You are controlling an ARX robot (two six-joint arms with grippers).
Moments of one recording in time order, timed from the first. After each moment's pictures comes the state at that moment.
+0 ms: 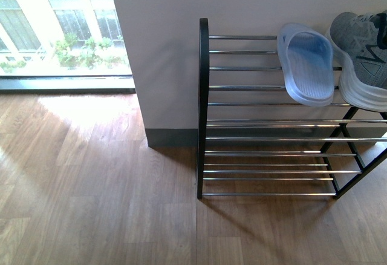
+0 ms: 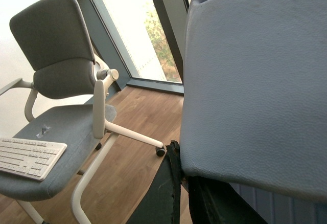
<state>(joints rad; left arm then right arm) 0.35 0.35 0.12 0.18 -0.31 0.32 0.00 0.11 0.02 0.08 0.00 0.00</state>
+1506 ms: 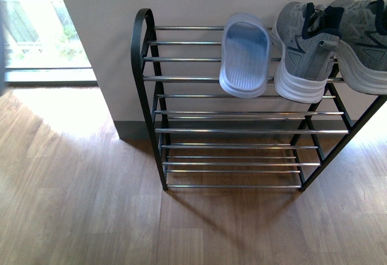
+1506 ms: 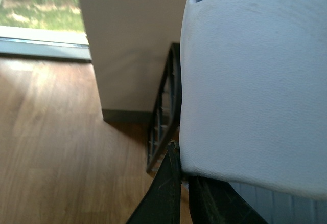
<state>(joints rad) -0.34 1.27 0.80 0.01 -0.13 -0.28 0.00 0.00 0.02 0.00 0.00 0.00</state>
